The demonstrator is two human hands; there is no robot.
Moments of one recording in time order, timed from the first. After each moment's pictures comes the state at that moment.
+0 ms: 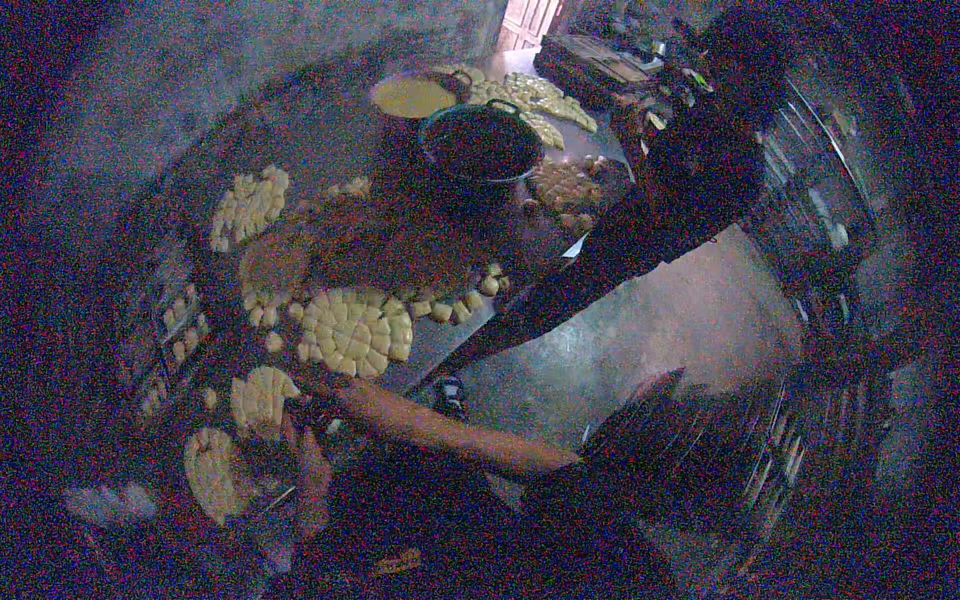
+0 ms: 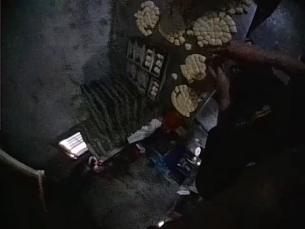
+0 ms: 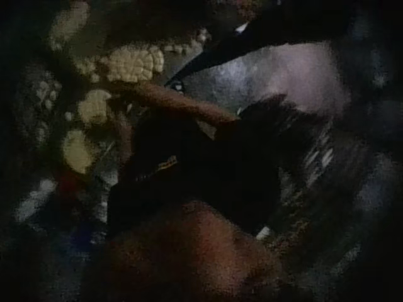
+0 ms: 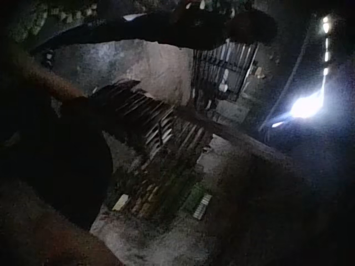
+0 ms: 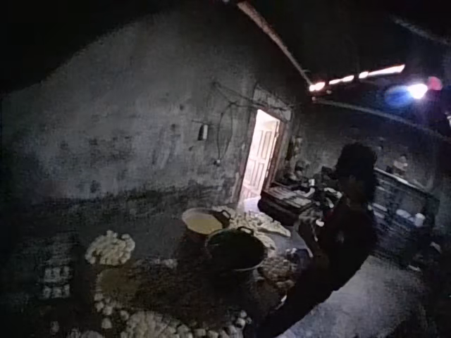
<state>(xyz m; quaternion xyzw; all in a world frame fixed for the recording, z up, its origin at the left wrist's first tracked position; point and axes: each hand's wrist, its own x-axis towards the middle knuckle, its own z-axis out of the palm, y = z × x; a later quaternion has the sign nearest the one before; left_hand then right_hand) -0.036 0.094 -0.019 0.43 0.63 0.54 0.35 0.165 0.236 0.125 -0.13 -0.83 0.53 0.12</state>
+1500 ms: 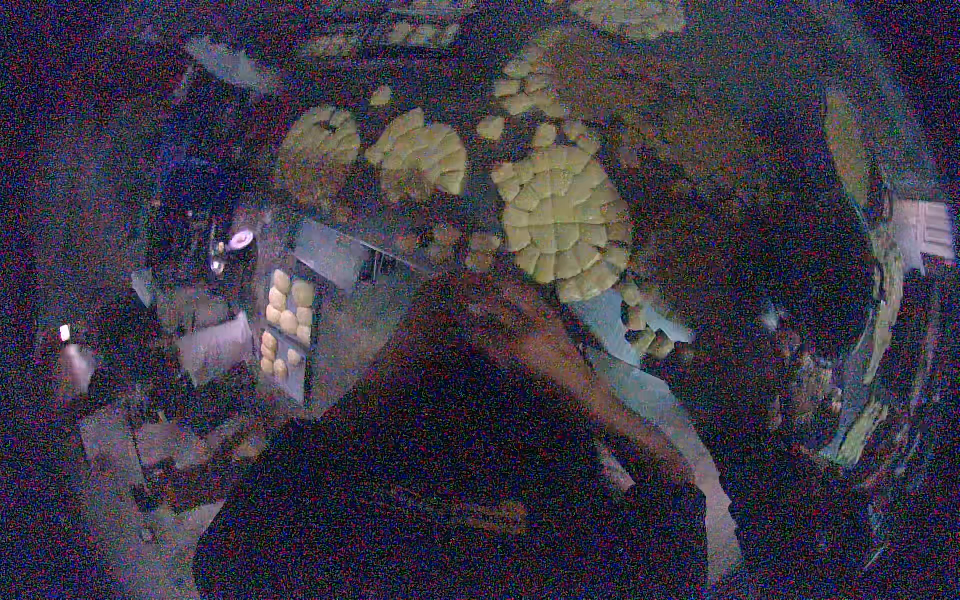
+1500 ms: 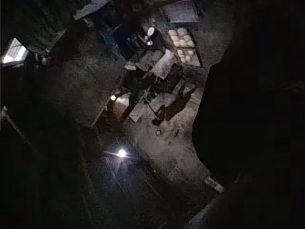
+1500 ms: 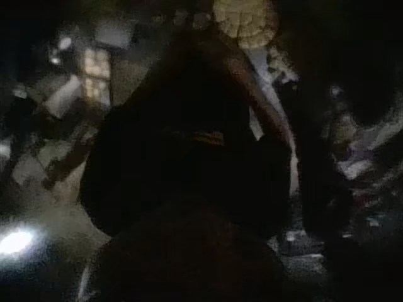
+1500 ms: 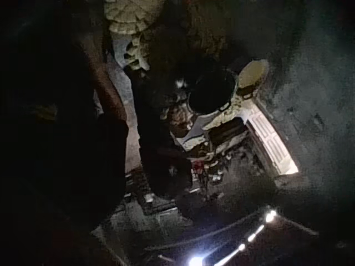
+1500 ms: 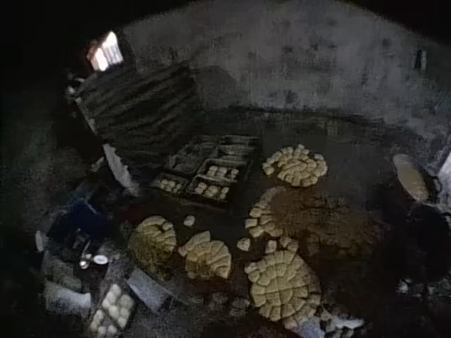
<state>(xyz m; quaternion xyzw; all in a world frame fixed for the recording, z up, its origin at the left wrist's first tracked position) 0.063 0.063 -0.066 0.27 0.68 0.56 0.40 0.165 0.274 0.091 0.04 -0.90 0.41 0.13</state>
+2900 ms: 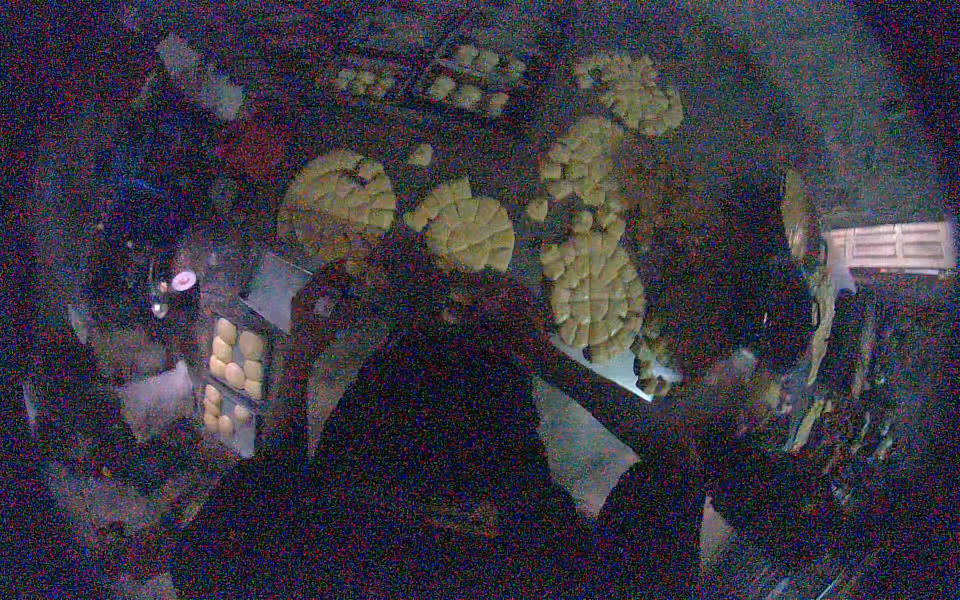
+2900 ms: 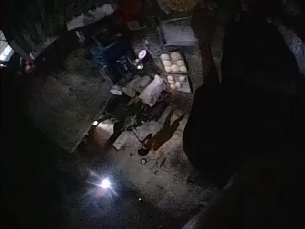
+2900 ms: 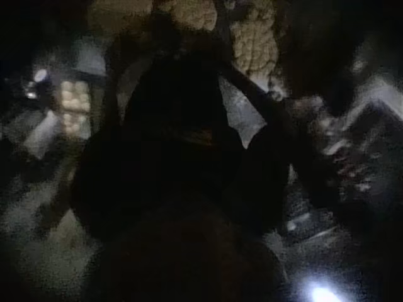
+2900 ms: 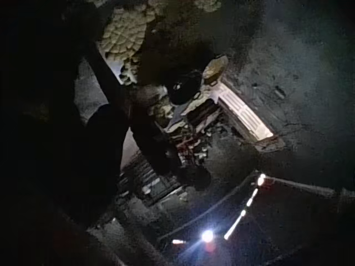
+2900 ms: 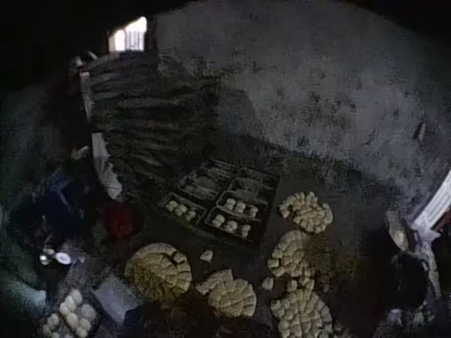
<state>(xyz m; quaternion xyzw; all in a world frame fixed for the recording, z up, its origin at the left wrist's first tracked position) -0.167 -0.077 0.047 0.25 0.83 0.47 0.19 0.027 0.217 -0.032 0.15 -0.98 0.13 0.08</state>
